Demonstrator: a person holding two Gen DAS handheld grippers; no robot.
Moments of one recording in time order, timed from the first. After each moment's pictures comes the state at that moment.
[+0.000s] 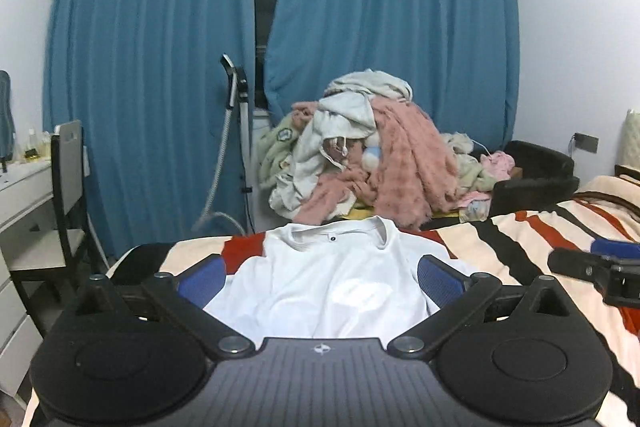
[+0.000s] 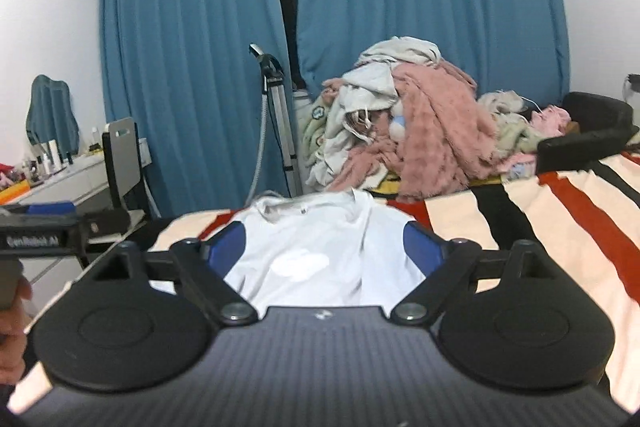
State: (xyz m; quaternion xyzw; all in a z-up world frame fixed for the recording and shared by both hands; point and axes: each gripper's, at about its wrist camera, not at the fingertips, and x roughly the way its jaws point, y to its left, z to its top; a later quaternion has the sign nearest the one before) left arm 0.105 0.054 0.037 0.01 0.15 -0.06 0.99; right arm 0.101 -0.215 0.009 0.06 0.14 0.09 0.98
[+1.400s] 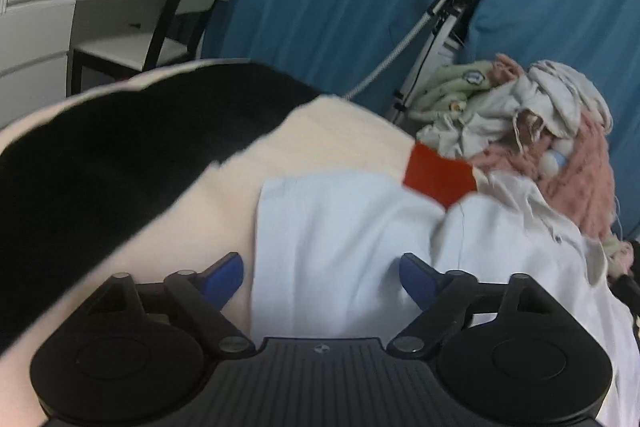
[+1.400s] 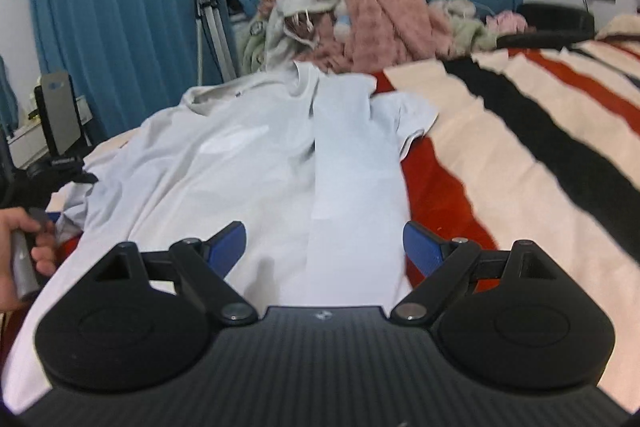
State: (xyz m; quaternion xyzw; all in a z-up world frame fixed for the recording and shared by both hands) left arm 0.363 0.229 -0.158 -0.22 0.27 0.13 0.93; right arm 0.170 -0.195 -0.147 0.11 0.24 0.01 0.97
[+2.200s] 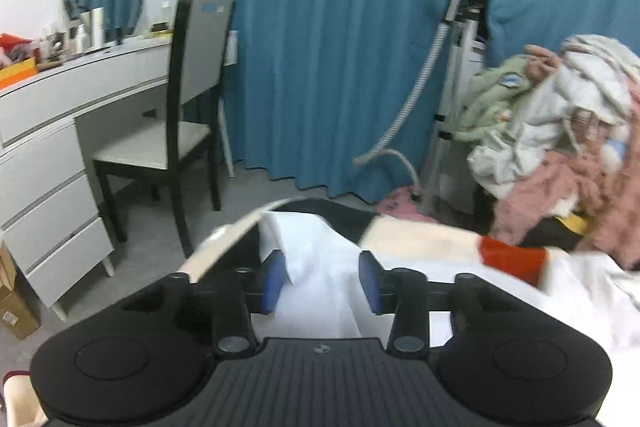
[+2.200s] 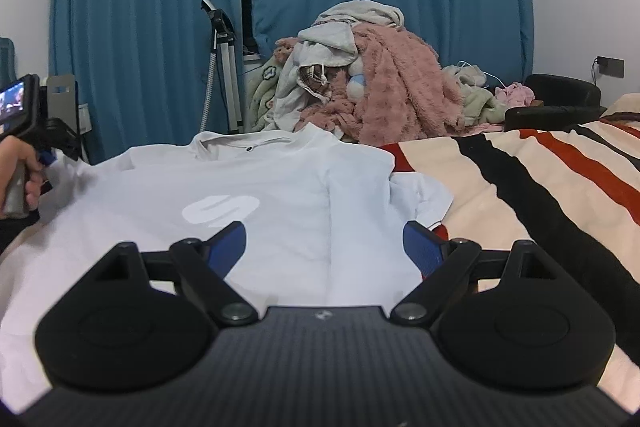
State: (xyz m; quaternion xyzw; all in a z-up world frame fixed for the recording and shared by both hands) left arm 0.449 0.251 -0.070 -0.08 0.27 0.18 0.94; right arm 0.185 -0.171 -0.118 0.04 0.16 0.01 0.99
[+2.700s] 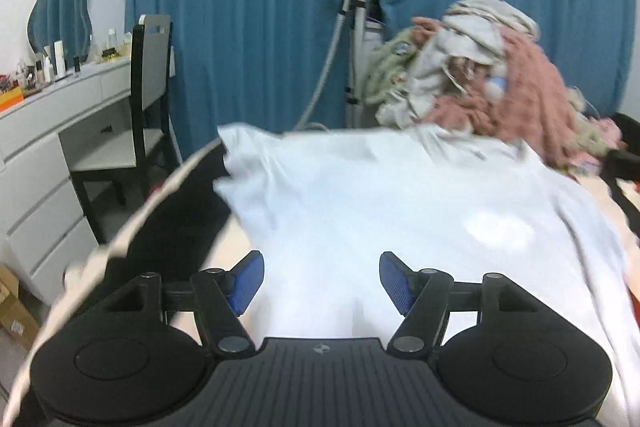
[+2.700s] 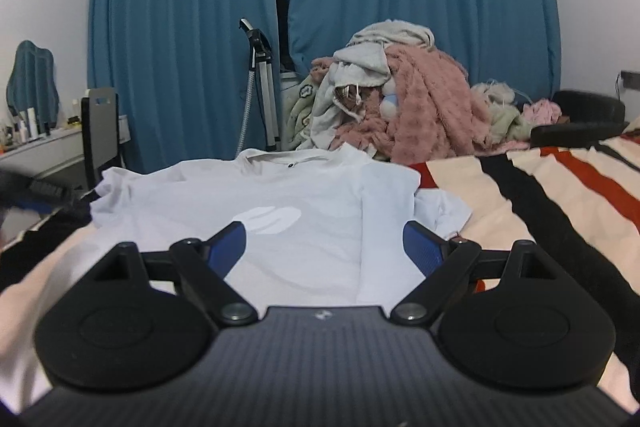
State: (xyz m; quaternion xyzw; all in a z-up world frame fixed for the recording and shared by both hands) left arm 0.145 0.116 -0.070 -0.03 0.29 0.08 0.95; right arm 0.132 -0.174 -0.093 0.04 0.14 0.06 0.99
